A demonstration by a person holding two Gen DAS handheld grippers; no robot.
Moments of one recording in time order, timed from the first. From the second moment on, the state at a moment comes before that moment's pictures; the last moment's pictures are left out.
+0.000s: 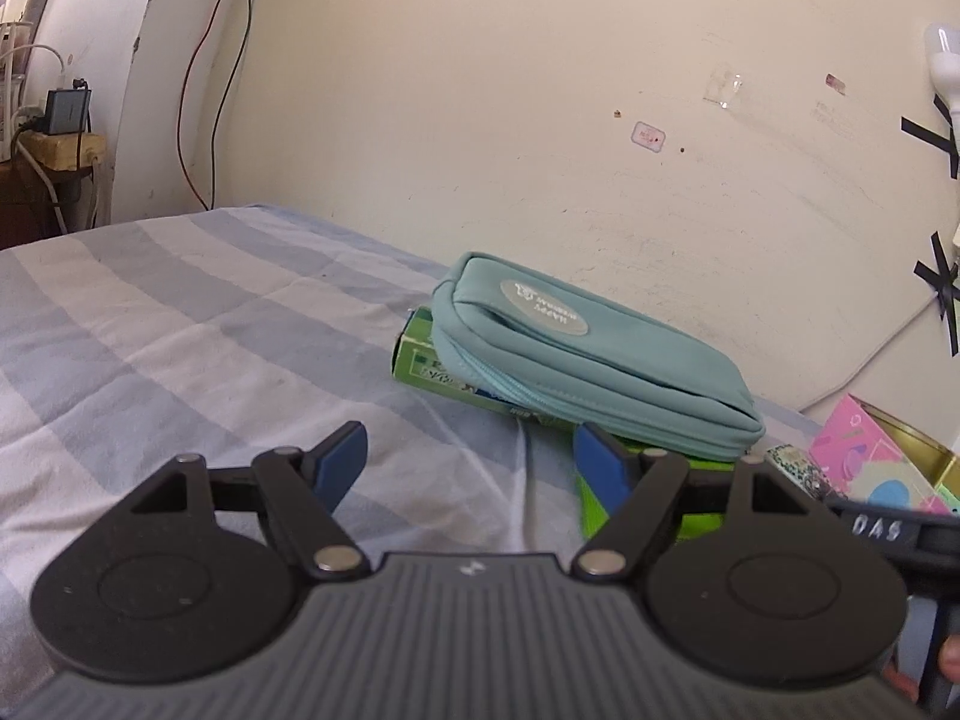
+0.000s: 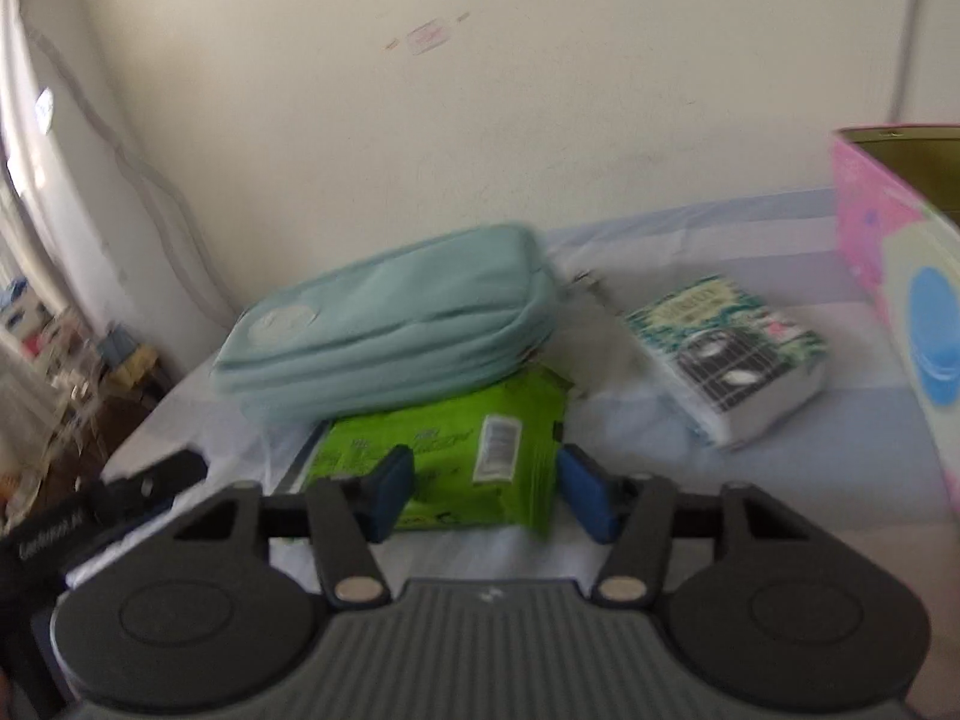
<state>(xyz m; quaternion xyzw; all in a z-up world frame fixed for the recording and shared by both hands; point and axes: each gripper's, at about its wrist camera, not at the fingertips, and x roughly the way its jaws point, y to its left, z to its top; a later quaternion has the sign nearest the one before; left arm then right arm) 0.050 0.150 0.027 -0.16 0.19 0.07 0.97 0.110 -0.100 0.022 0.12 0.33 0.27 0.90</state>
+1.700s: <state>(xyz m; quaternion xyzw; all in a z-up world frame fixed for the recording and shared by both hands) -0.002 0.000 0.052 -0.11 0.19 -0.25 0.94 -0.094 -0.202 0.049 0.08 0.14 0.18 0.97</state>
